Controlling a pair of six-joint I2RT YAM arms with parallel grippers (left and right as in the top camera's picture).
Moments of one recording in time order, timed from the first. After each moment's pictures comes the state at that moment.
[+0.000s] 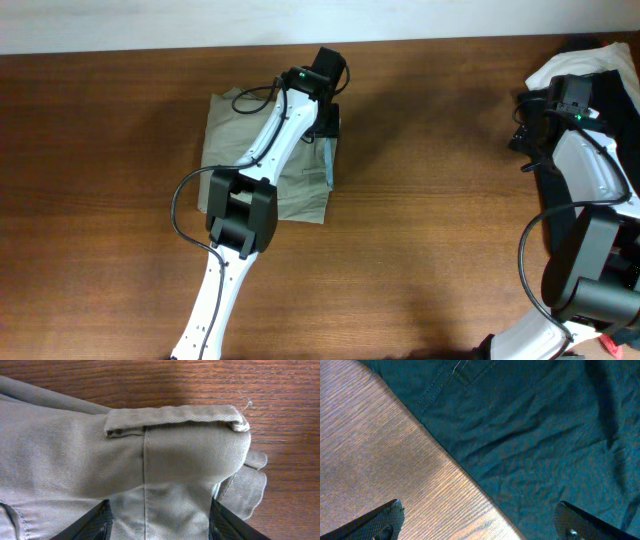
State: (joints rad) left arm -0.45 2.69 2.53 -1.16 -0.07 -0.38; right arm -0.31 1.87 1.37 -0.65 0.33 0.34
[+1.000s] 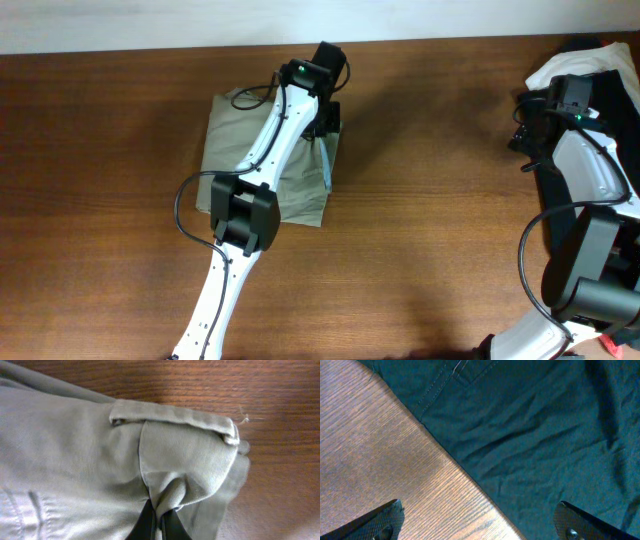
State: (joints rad) left arm -0.45 2.76 2.76 -1.36 -0.03 -0.39; right arm -0.31 1.87 1.37 -0.65 0.33 0.34
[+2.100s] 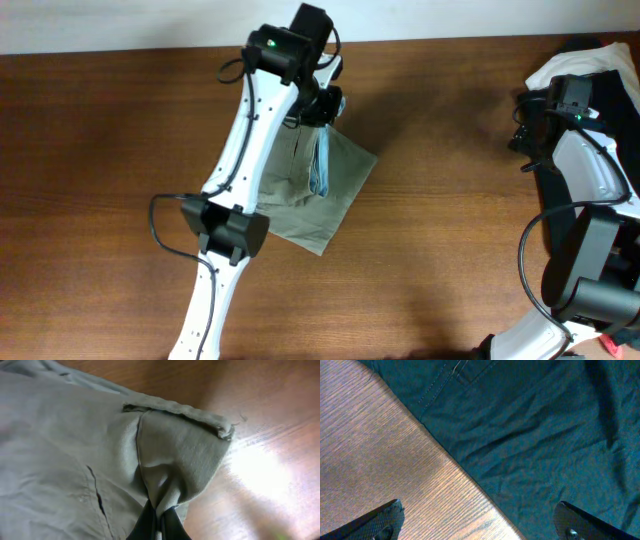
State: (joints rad) left arm -0.44 2.56 2.93 -1.69 0.20 -0.10; right arm -0.31 1.87 1.37 -0.65 0.33 0.34
